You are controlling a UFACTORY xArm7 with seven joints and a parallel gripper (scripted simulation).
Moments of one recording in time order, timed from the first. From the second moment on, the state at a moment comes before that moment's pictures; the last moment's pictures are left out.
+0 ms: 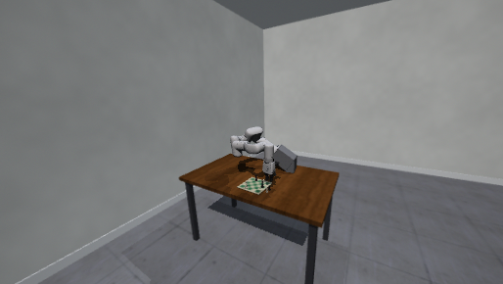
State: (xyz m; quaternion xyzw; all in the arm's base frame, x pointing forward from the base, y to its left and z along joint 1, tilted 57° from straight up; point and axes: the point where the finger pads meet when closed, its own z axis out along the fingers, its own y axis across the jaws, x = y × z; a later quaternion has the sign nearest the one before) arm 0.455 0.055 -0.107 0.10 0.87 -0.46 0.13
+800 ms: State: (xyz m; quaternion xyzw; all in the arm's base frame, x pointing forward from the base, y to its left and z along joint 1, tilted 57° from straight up) arm 0.459 0.031 -0.123 0.10 0.87 -0.46 0.13
